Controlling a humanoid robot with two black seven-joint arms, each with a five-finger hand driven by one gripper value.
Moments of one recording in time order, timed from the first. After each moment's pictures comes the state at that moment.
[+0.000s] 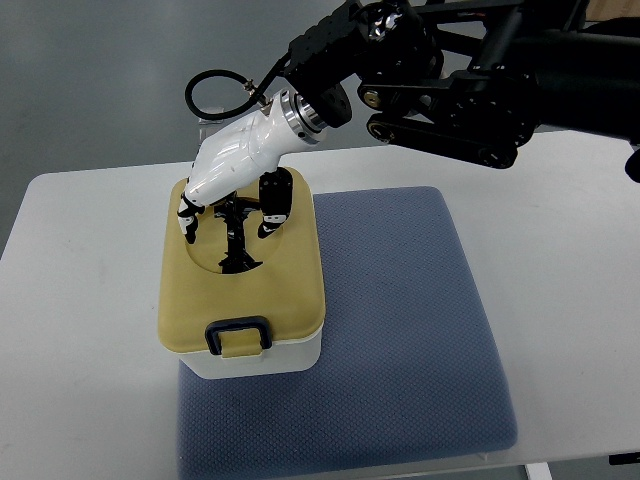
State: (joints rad) left arm 0.00 0.00 -0.07 -0.14 -0.06 -0.05 0.12; right arm 1.71 -0.09 -0.13 0.98 -1.53 0.35 0.61
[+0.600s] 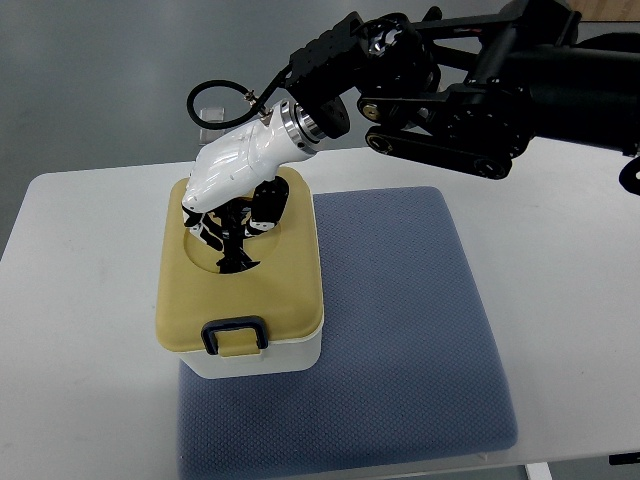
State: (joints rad) left arm 0.00 0.00 -0.07 -0.14 -0.06 -0.05 0.12; right arm 1.68 -0.08 -0.13 0.98 -1.53 0.32 0.61
